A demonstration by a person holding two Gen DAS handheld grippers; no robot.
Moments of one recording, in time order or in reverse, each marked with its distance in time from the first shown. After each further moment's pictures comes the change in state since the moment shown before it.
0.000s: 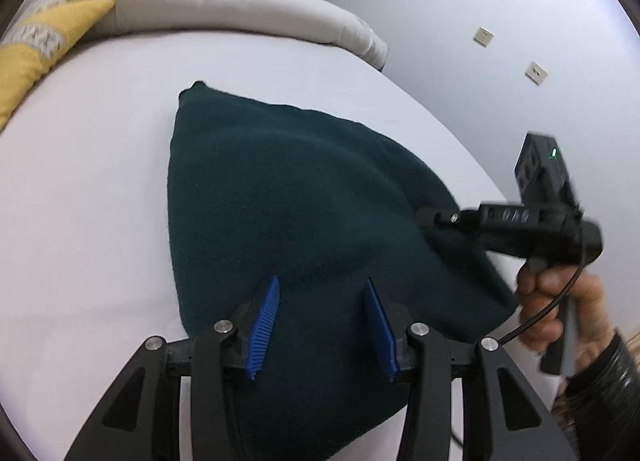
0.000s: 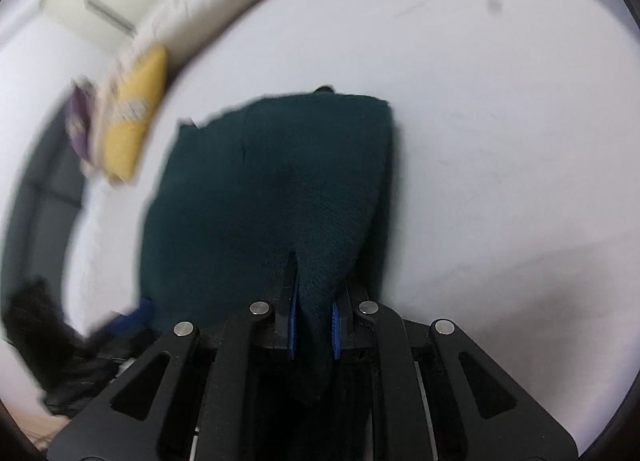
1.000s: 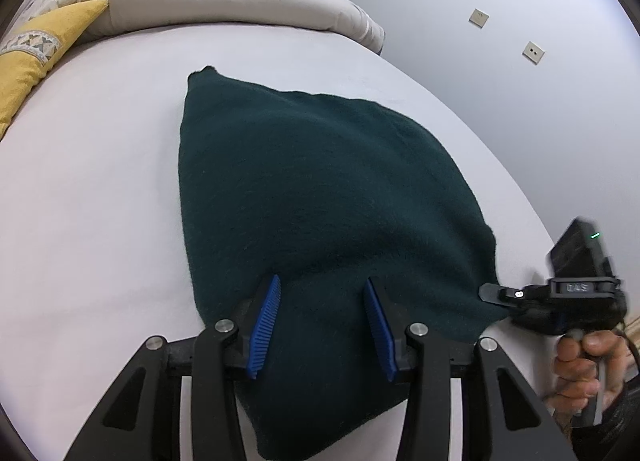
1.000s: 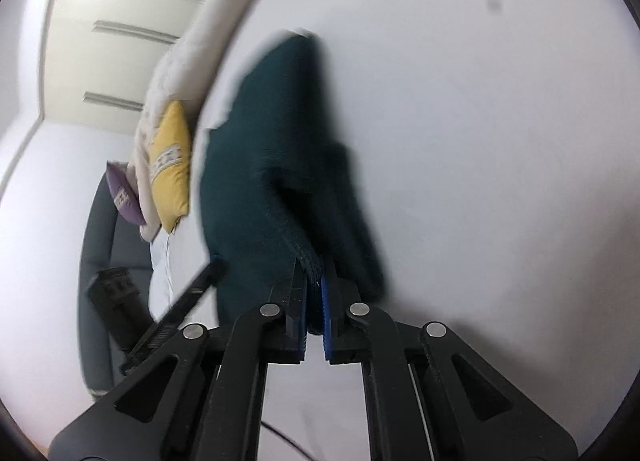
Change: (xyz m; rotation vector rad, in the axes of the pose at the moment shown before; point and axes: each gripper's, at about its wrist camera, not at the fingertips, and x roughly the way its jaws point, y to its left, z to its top) left arm 0.009 0.000 0.004 0.037 0.056 0.011; right arm -0.060 -0.061 -0.147 0.415 -0.001 0.258
